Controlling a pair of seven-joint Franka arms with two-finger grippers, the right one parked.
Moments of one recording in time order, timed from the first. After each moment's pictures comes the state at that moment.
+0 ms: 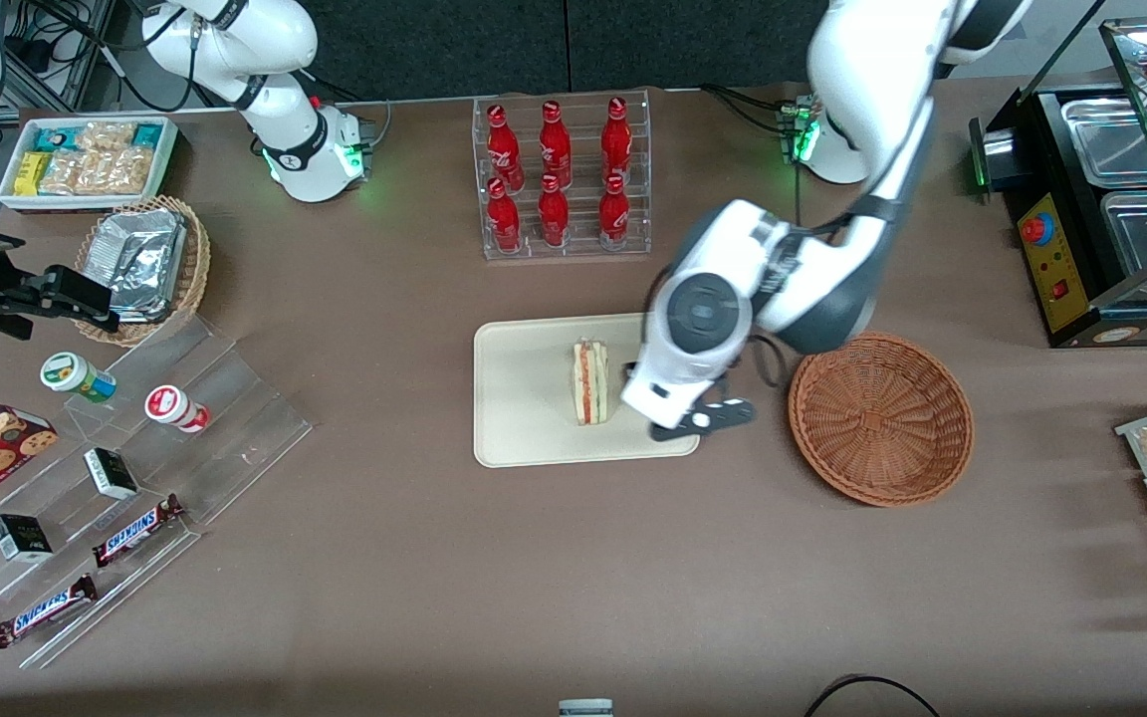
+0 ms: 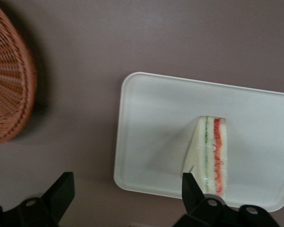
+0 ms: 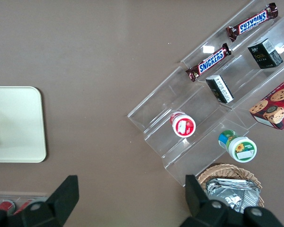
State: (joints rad) arm -0.47 0.53 -0.09 -1.39 -0.04 1.73 -0.73
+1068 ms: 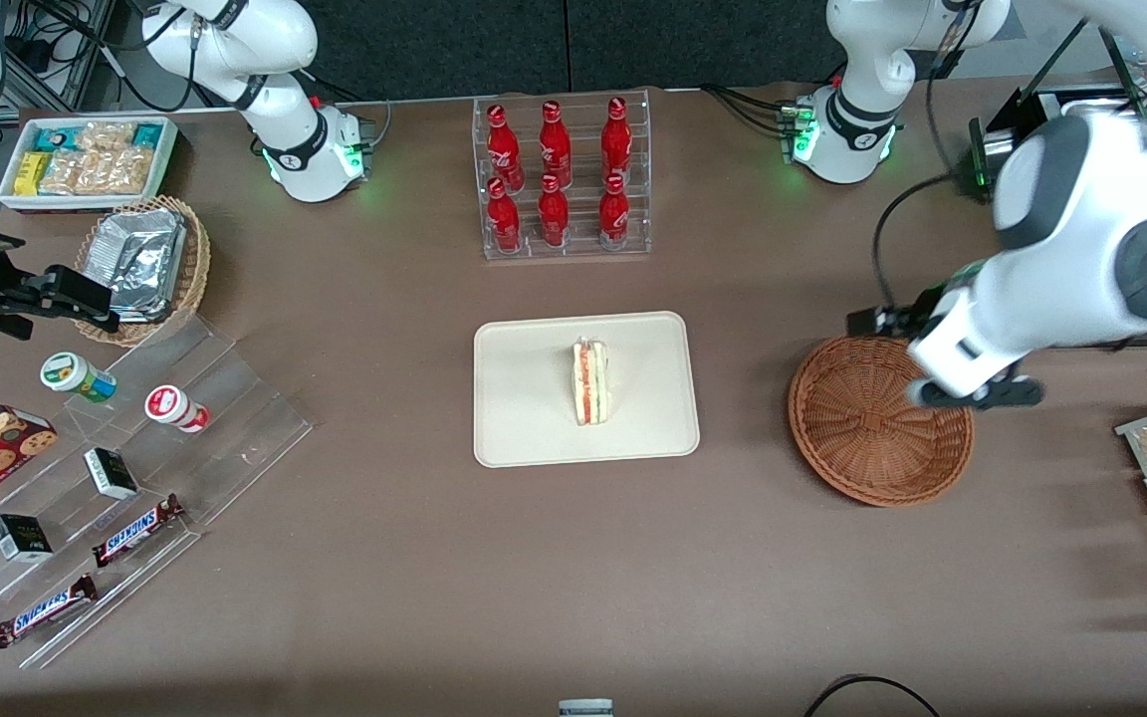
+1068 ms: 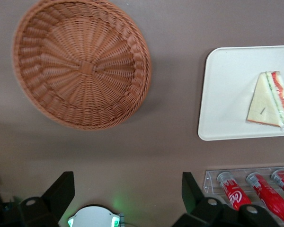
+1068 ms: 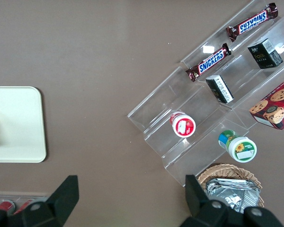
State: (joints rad) arm -0.11 0.16 -0.08 -1.56 -0.11 1.47 -0.20
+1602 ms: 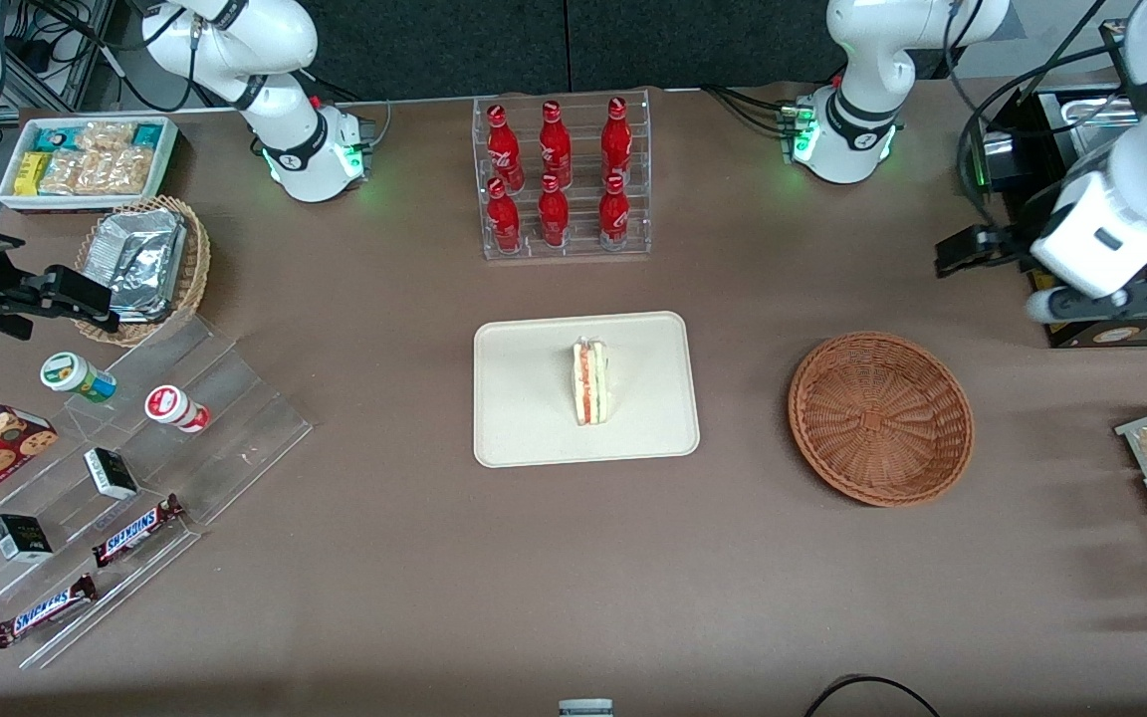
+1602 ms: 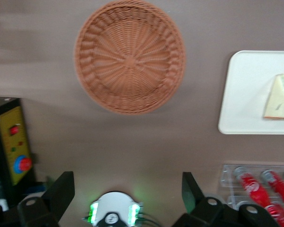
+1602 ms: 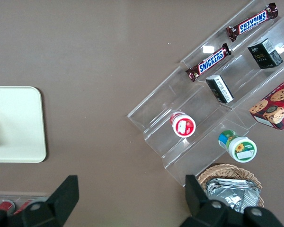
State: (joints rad) arm -0.02 0.00 -0.08 -1.58 -0.02 1.37 -0.15
